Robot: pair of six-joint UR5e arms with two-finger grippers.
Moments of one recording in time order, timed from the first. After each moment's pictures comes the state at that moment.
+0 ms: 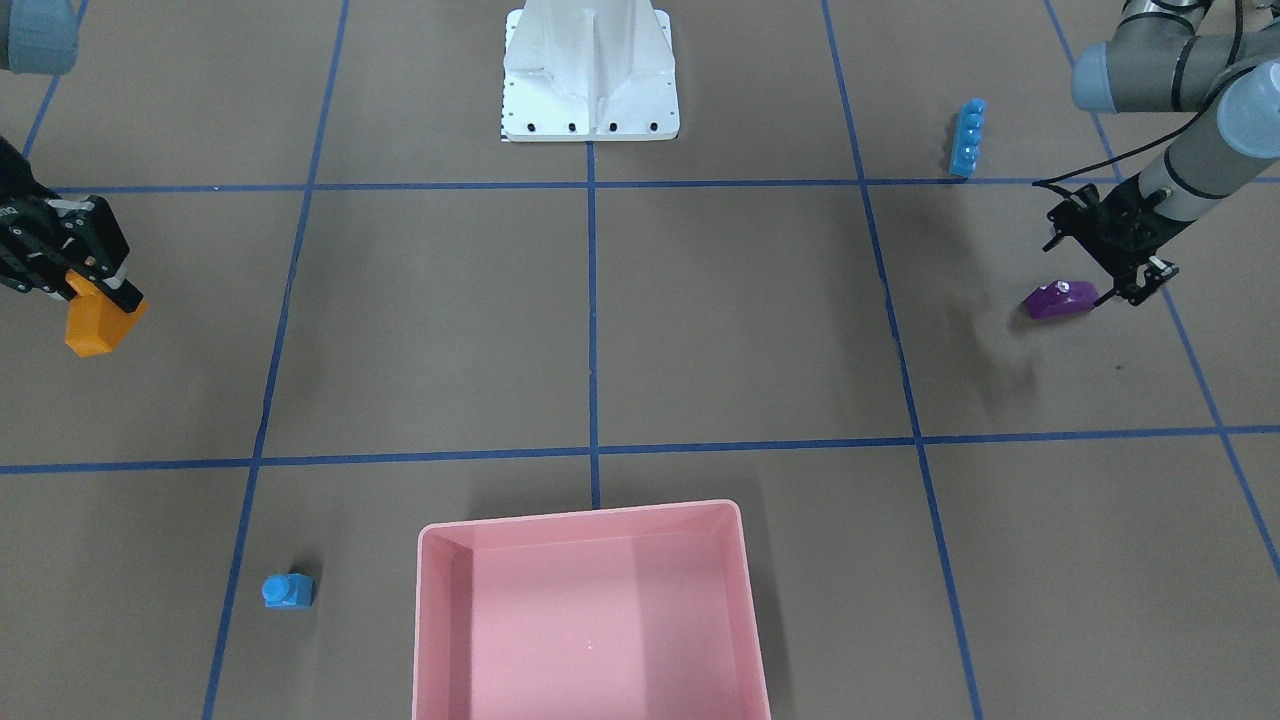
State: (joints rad) left arm -0.98 -1.45 -1.75 -2.00 -2.21 0.32; right arm 1.12 -1.45 2.00 -1.20 2.24 0.93
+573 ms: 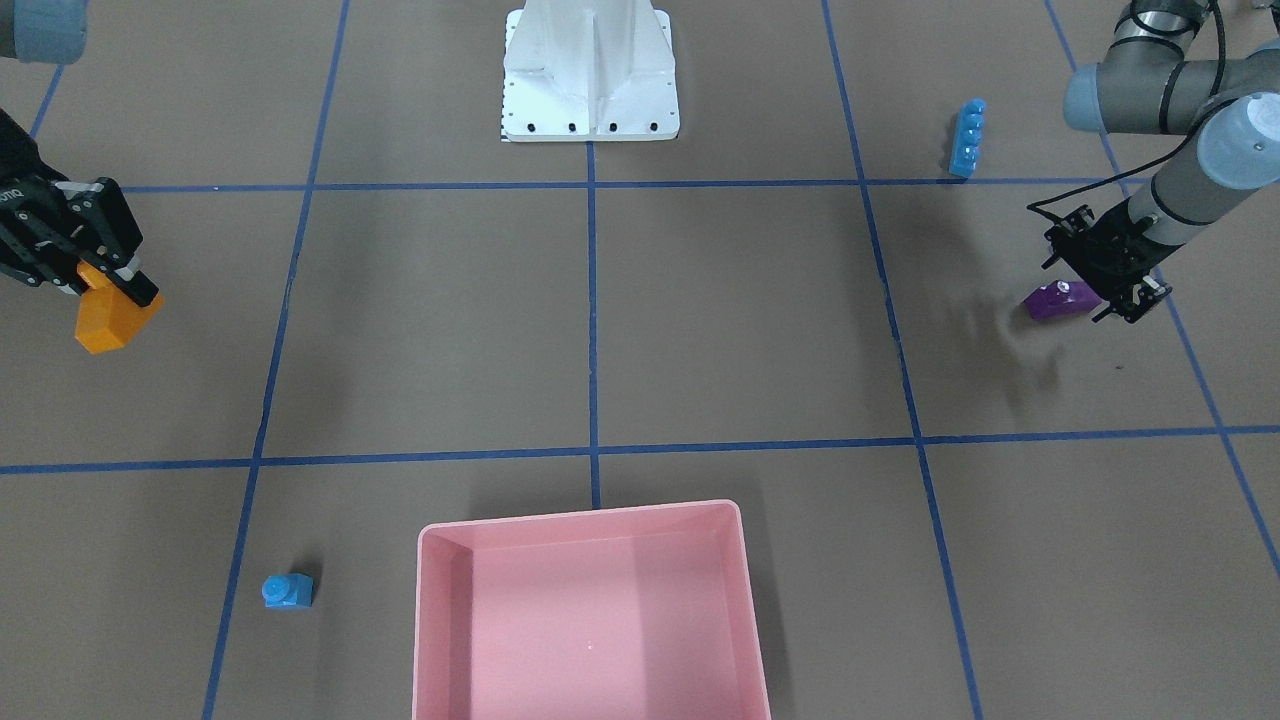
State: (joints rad) left arm -0.95 -1.49 -1.67 -2.01 -2.18 0.32; right arm 1.13 -1.39 2.01 -1.21 2.24 0.96
